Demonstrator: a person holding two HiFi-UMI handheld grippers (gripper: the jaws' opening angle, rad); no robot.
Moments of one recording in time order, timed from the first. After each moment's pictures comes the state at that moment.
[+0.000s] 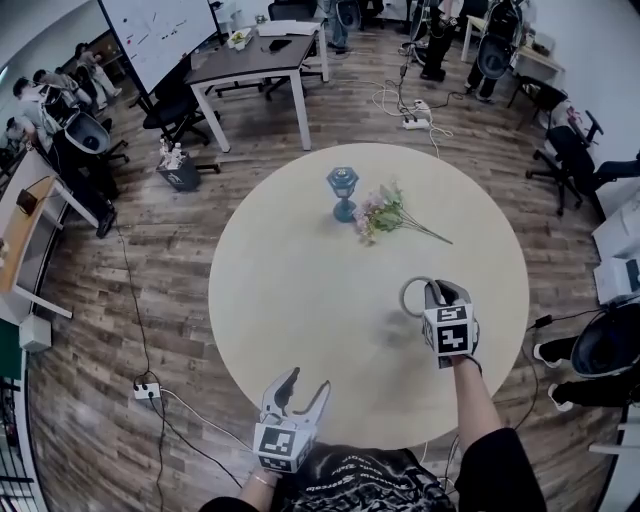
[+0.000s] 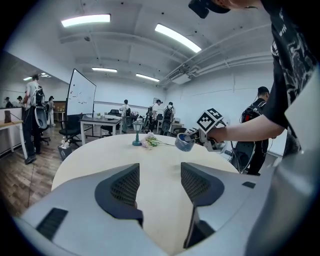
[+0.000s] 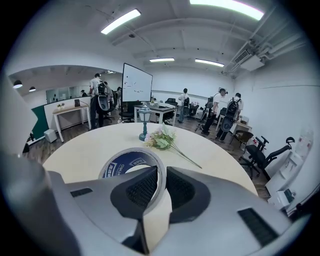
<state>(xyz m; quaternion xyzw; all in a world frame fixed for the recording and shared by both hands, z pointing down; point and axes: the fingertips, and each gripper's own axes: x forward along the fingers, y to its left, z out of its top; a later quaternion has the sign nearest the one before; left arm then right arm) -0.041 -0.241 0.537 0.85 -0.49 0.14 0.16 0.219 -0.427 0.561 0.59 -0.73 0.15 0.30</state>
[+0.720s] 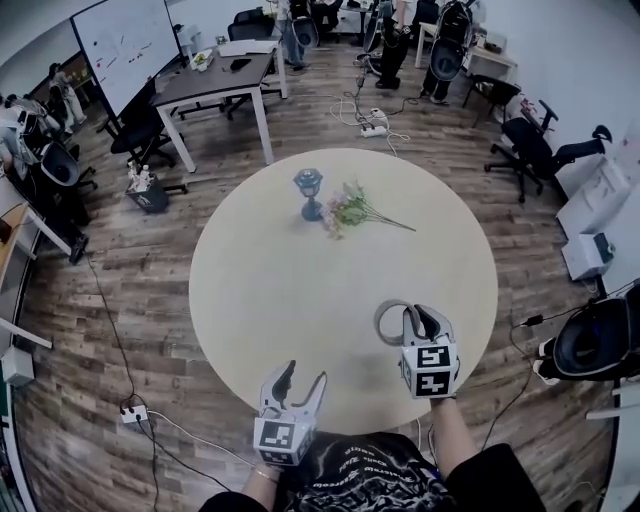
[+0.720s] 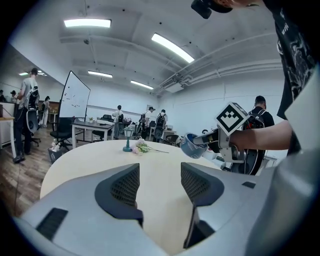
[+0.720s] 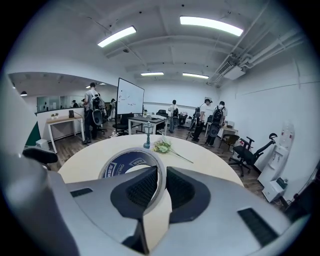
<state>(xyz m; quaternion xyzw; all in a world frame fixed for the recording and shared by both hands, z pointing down) -0.028 -0.209 0.527 0.87 -0.45 0.10 0.14 0.192 -0.290 0.506 0.65 -0.71 0.13 0.23</state>
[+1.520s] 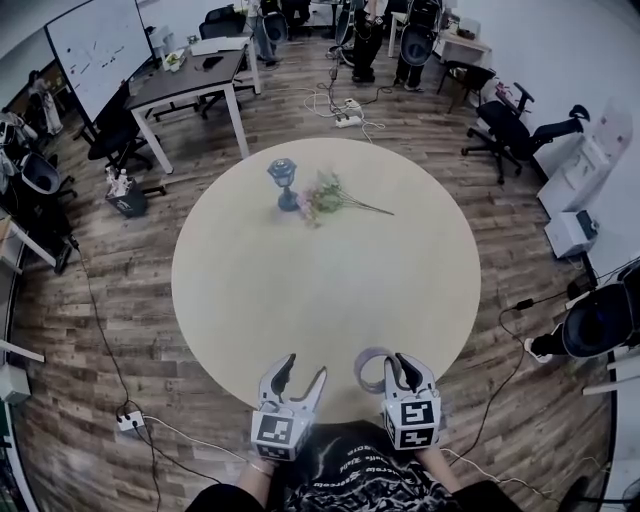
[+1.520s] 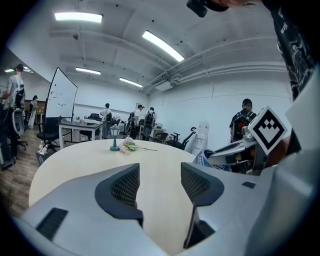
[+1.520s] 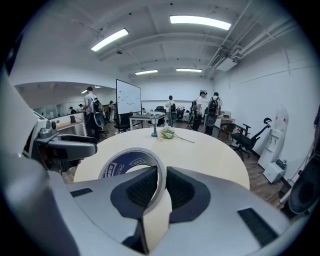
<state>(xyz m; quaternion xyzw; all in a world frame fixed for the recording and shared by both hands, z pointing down) 0.001 -0.187 0.526 0.90 -0.39 0.11 0.13 0.160 -0.157 0.539 0.65 -0.71 0.19 0.22</state>
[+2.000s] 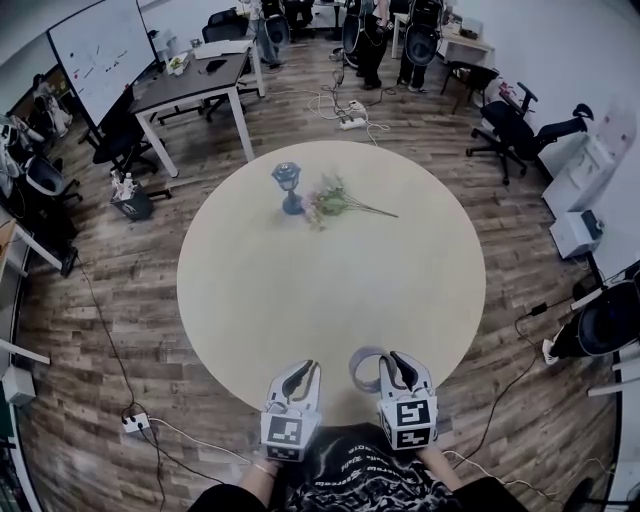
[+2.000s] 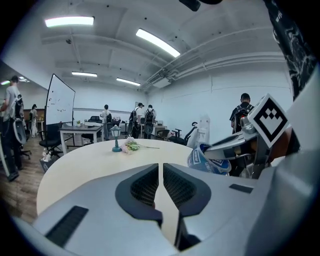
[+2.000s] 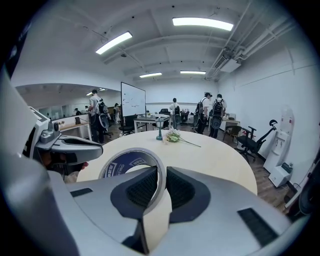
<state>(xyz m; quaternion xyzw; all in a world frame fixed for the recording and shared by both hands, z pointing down) 0.004 -0.189 0.530 0.90 -0.40 0.15 0.11 0.143 -0.171 0.534 0.63 -0.73 0.17 0.21</state>
